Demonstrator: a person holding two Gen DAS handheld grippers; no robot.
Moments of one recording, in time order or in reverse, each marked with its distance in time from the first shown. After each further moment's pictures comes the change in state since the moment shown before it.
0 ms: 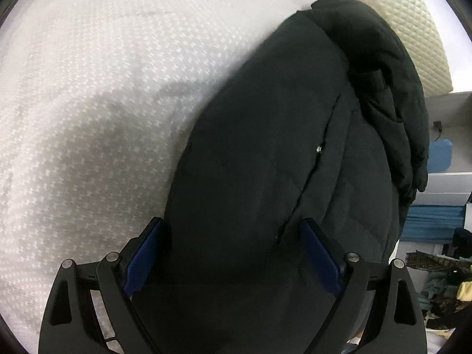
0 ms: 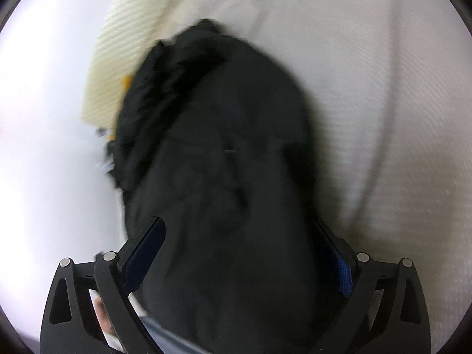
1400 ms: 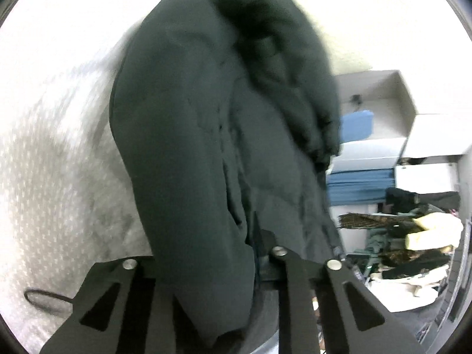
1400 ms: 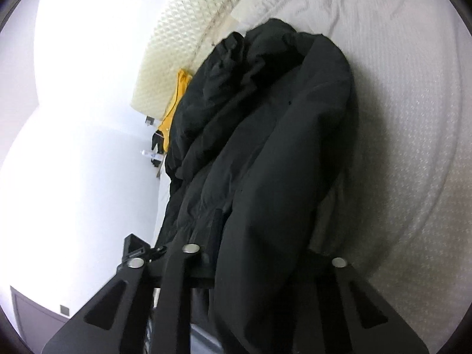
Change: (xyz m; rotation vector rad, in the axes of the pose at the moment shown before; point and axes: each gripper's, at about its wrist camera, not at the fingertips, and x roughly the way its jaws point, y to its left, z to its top) left arm -0.001 -0.053 -0.012 0.144 0.053 -0.460; right arm -0.015 0.059 -0.020 -0.184 -0.030 0.294
